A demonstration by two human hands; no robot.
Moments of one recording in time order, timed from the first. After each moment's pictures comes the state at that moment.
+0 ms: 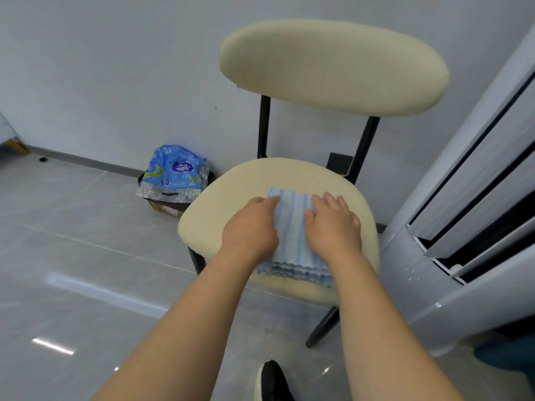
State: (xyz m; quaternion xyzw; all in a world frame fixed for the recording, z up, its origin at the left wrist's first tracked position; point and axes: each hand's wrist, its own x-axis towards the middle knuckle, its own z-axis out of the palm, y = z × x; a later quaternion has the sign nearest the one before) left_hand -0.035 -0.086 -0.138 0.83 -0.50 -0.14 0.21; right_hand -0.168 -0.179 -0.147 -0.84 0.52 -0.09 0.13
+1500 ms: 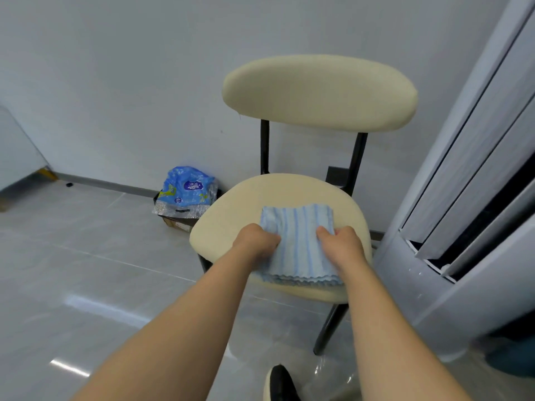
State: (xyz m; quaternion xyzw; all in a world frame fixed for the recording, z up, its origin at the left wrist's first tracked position) left_hand -0.048 -0.085 -0.135 0.86 -0.28 -0.32 0.29; right_hand -0.201 -0.183 -0.162 -0.62 0.60 -0.22 0.46
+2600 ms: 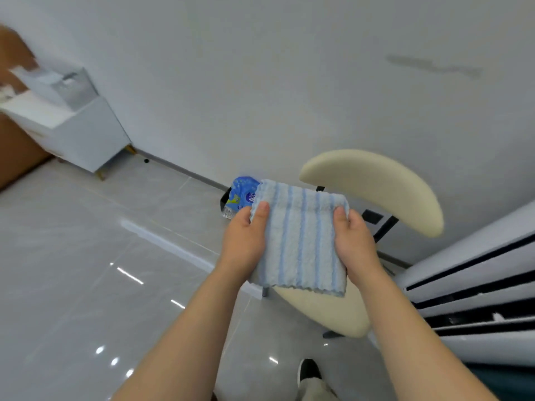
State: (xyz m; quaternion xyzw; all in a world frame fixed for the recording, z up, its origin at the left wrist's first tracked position) left_hand 0.078 0.037 0.290 0.77 -0.13 -0.29 0.56; right_hand -0.055 -0.107 0.265 -0.66 0.48 -0.22 0.53
